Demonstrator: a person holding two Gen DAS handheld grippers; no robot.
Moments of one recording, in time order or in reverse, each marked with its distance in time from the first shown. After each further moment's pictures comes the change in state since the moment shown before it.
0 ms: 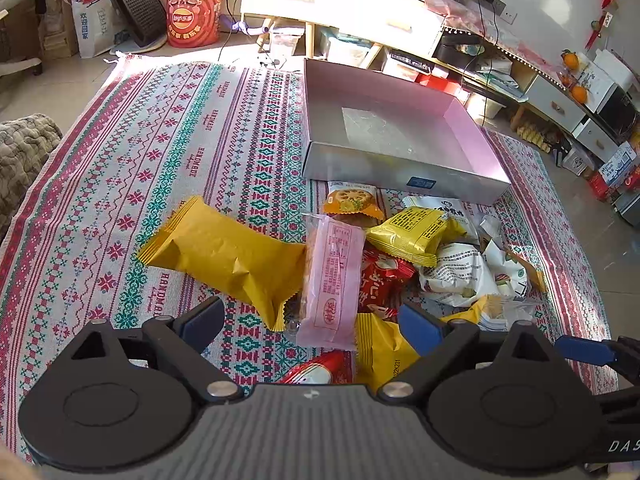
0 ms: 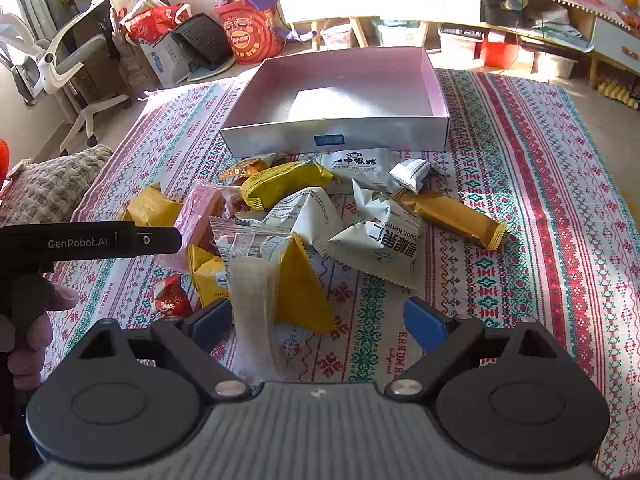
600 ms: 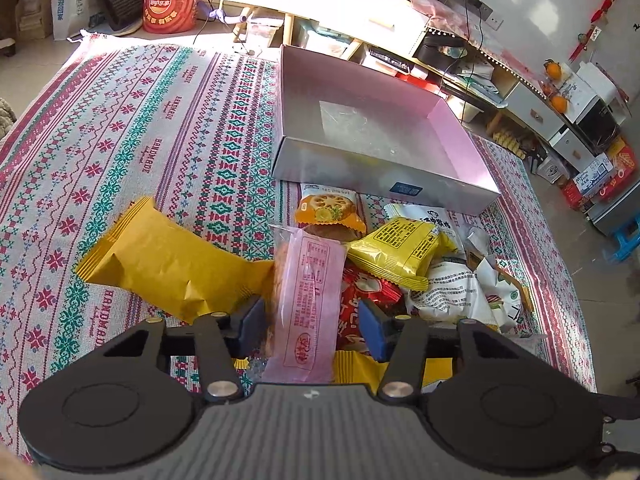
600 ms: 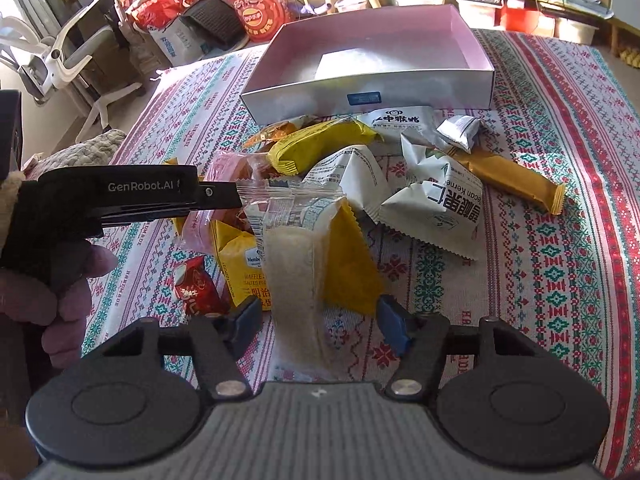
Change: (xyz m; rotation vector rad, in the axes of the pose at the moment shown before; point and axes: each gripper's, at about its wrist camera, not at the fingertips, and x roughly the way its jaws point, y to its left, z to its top) left arm 0.034 0.000 0.012 -0.025 0.015 -0.105; right arm 0.028 0.014 -0.009 0.039 0.098 0.045
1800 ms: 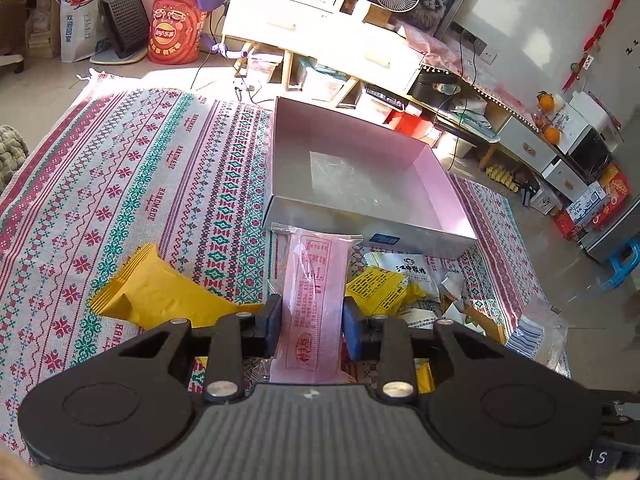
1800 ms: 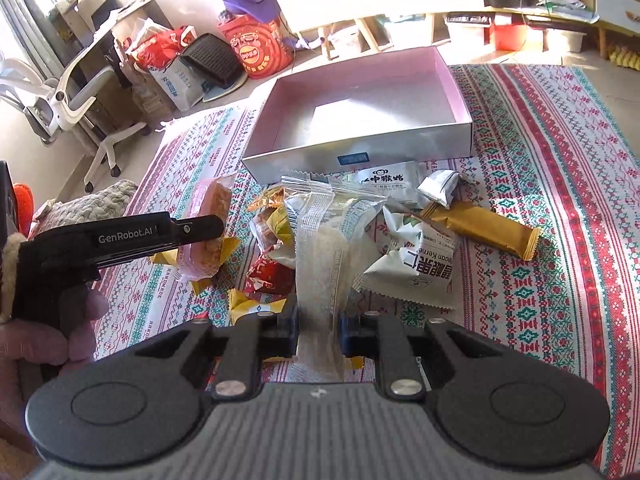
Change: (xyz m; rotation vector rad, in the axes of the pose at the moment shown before) left arm -0.033 -0.012 0.017 -0.019 -0.105 -0.012; right arm -0.038 -0.012 0.026 0.055 -0.101 0.029
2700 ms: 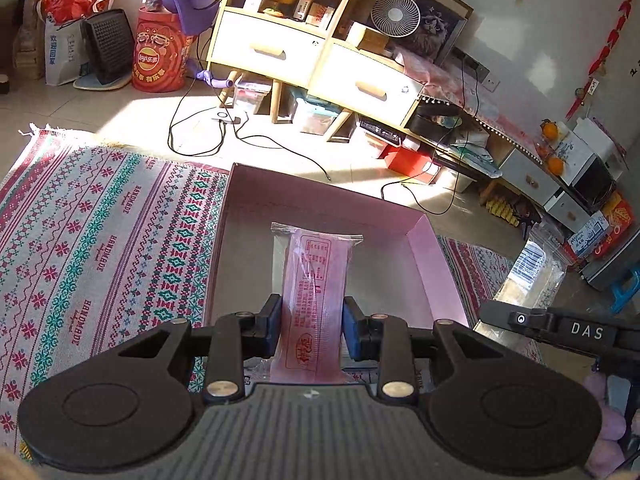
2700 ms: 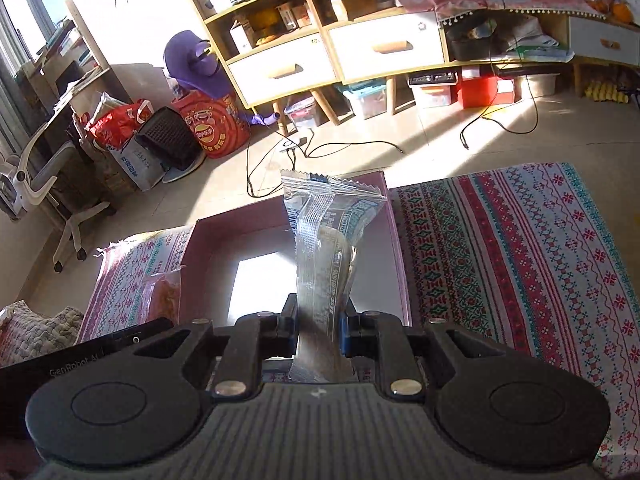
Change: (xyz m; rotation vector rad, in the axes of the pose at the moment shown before) left arm 0.073 -0.024 0.075 -0.019 -0.079 -0.022; right arm 0.055 -0.057 0.120 0.067 -0.151 -0.072
